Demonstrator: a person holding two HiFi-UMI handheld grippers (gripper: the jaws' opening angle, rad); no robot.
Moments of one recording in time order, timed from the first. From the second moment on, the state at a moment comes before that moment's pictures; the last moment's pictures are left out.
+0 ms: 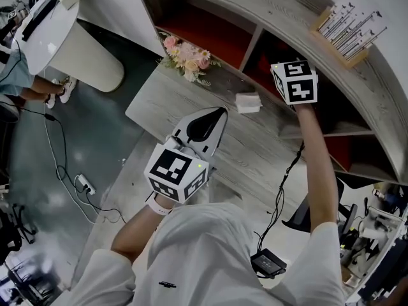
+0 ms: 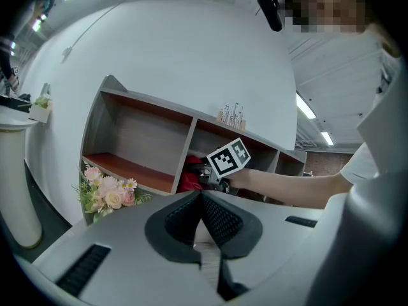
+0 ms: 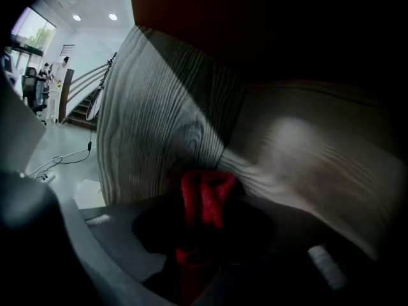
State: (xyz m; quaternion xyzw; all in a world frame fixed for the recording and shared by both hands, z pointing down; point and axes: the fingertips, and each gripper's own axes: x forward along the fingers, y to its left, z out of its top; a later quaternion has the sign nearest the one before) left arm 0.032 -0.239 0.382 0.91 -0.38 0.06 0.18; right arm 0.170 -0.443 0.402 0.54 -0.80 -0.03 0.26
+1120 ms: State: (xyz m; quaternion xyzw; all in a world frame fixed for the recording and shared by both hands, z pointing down) left arm 0.015 -0.233 0.385 0.90 -0.38 0.06 0.18; right arm 0.160 -0.438 0.445 0.45 -0.81 0.01 0.38
